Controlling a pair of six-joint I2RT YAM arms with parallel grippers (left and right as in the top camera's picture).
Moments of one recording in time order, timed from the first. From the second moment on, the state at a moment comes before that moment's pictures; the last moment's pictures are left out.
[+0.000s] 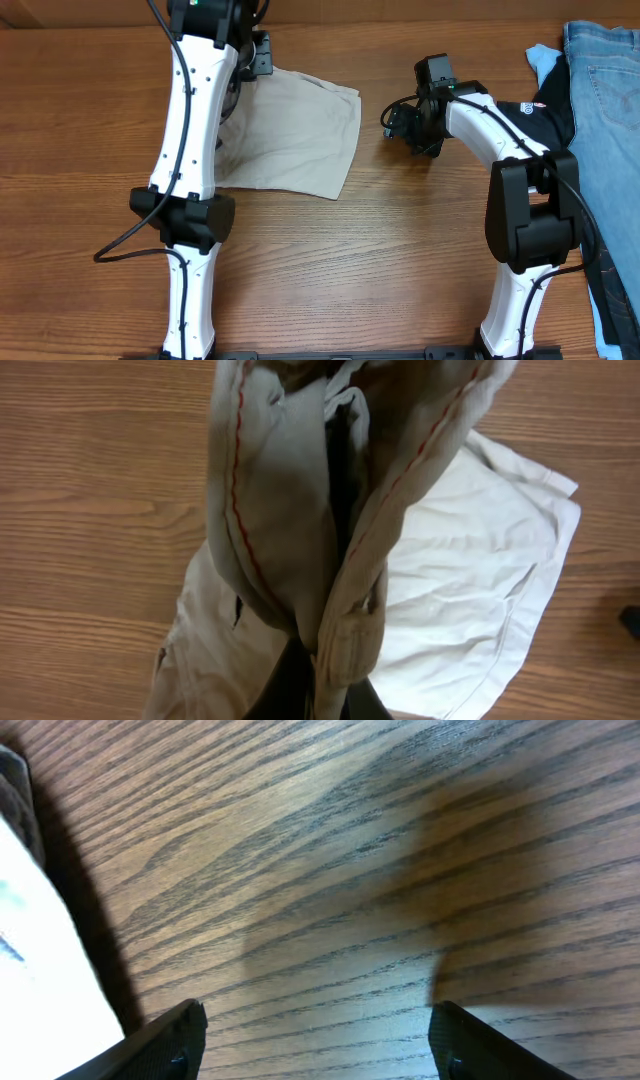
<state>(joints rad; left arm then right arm) -0.25 2.37 2.82 -1.67 -0.13 -0.36 0.18 2.14 1.56 -0.74 -0.18 0.56</state>
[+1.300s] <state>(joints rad) -0.47 2.44 2.70 -1.47 0.10 -0.40 0.18 2.15 1.56 -0.73 -0.20 0.59</state>
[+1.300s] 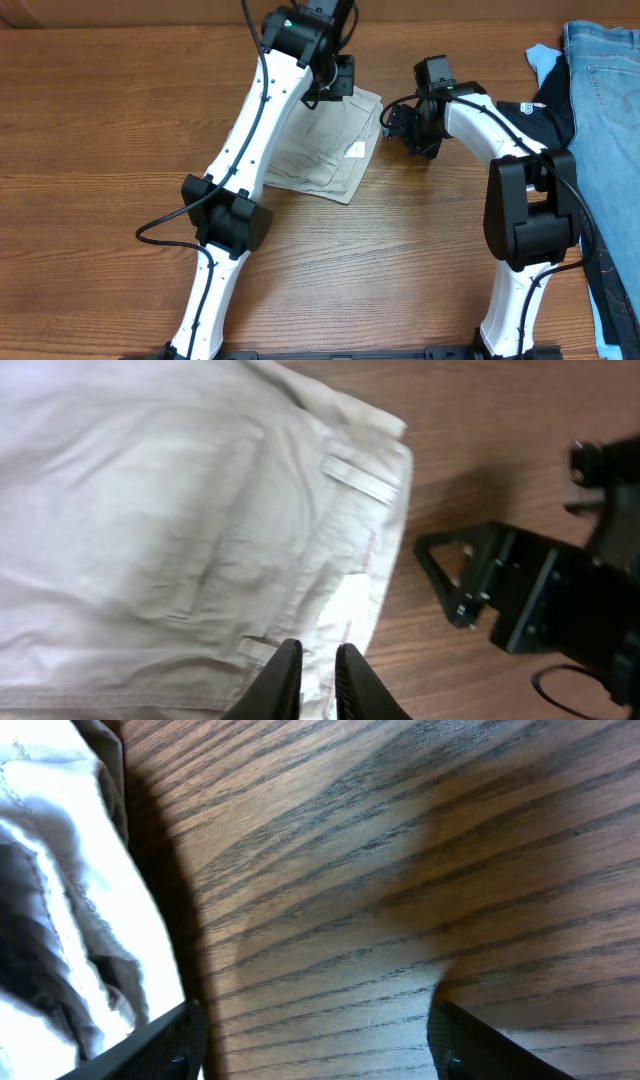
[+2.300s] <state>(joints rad) 0.00 2.45 2.71 -1.62 0.09 -0.28 0.30 2.20 1.71 -0.84 -0.44 0.50</state>
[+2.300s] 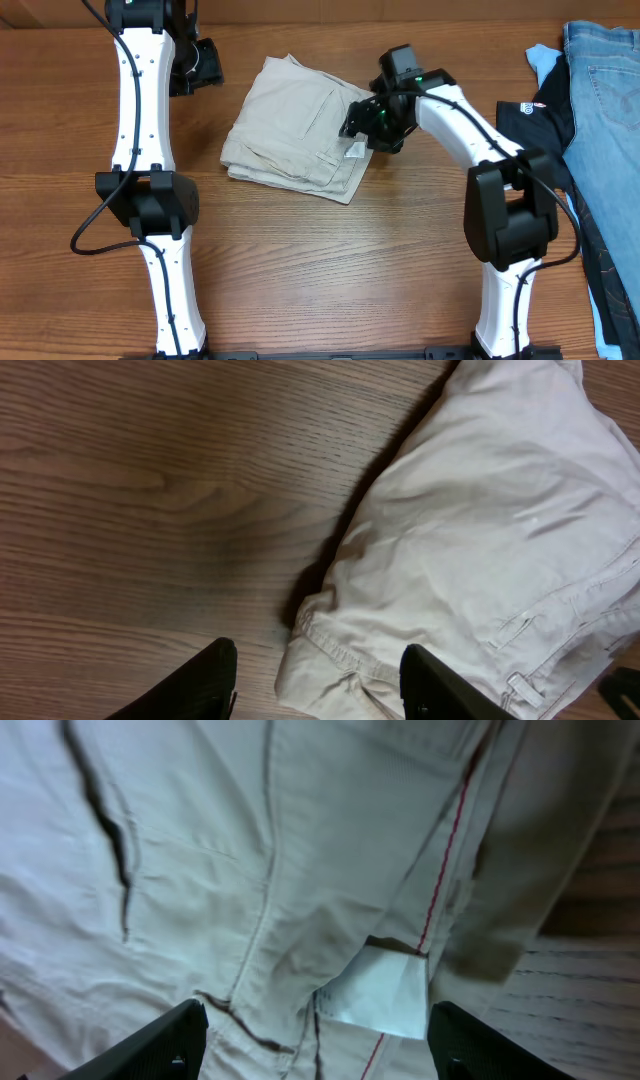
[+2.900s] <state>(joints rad) 0.00 2.45 2.71 -1.62 0.09 -0.25 0.30 2.26 1.71 -0.82 -0.46 0.51</state>
